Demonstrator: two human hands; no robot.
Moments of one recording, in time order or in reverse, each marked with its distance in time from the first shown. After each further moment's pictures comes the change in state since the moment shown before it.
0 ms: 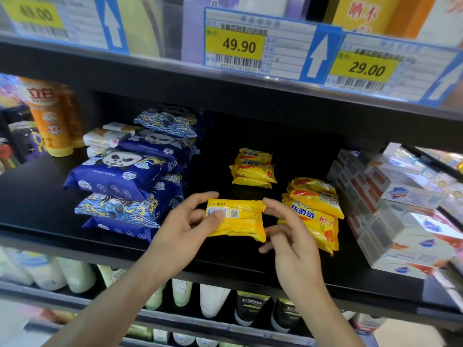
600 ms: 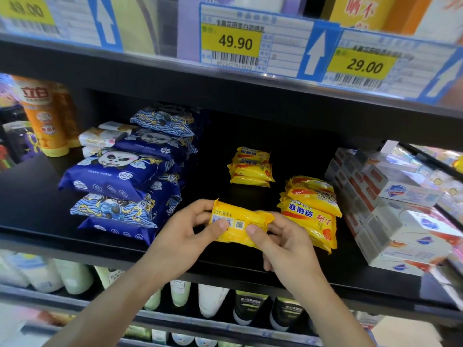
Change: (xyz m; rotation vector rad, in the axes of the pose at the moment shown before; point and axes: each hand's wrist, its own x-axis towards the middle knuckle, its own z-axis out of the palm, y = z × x) left_hand -0.002 -0.006 0.000 0.074 -0.106 0.060; right_hand 0.006 -0.008 -0.004 0.070 -0.184 0.186
